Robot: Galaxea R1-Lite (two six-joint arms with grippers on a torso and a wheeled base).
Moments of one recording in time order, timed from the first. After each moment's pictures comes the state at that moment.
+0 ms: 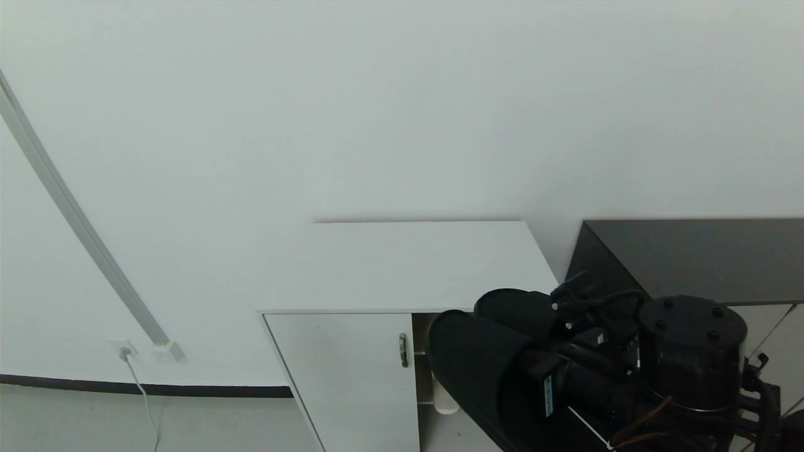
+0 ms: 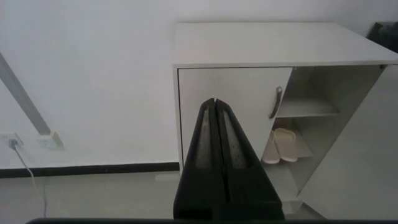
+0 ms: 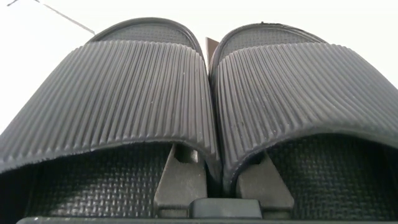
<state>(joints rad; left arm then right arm) 0.00 0.00 0.00 0.01 -0.02 -0.01 0.83 1.67 -0.48 -0.93 -0.18 0.11</state>
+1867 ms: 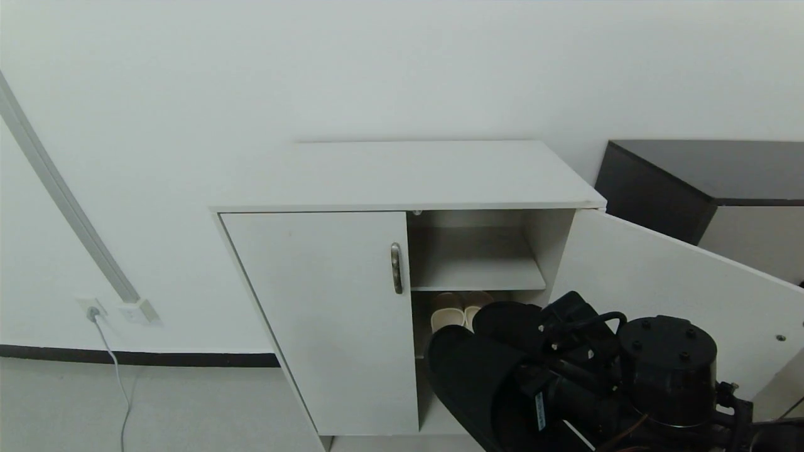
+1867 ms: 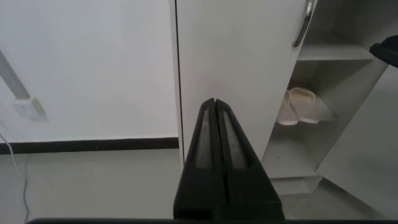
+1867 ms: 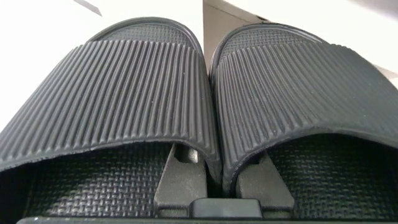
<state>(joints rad) 0.00 0.00 0.00 0.00 -0.01 -0.01 0.83 1.75 -0.43 -1.04 -0.19 0.09</state>
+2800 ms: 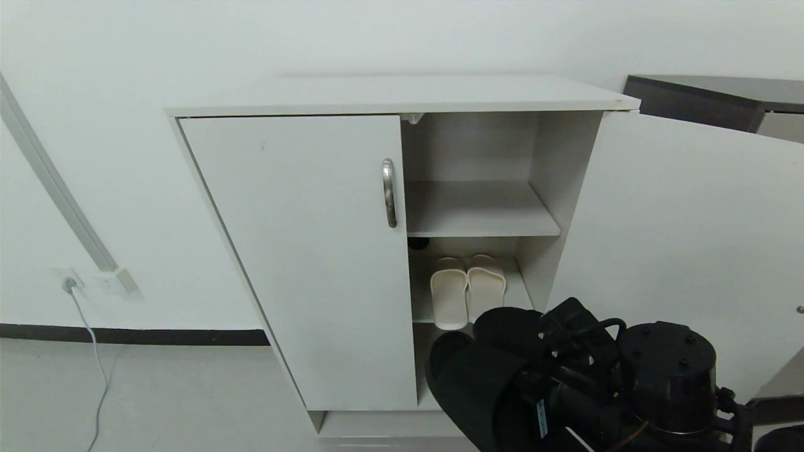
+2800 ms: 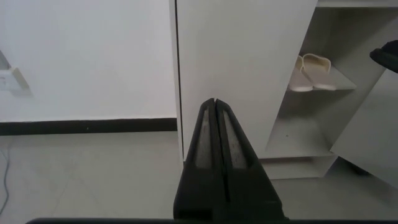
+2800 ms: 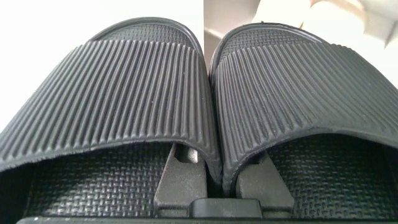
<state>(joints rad) 0.00 0.00 0.00 0.00 -0.01 -0.01 0.84 1.76 -0.41 -1.04 -0.19 0.08</state>
